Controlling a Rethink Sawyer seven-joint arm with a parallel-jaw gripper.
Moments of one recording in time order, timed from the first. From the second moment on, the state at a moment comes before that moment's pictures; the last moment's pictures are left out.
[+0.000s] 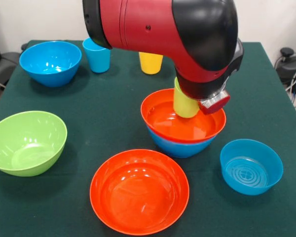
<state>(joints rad) -0.08 -0.17 -0.16 0.94 0.29 1.28 2.54</state>
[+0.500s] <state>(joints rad) -0.08 -0.16 -0.16 0.92 0.29 1.26 2.54</state>
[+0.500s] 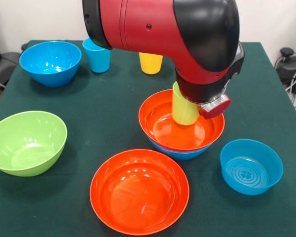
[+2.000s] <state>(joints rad) -0.08 -0.16 -0.16 0.88 0.29 1.26 2.54</state>
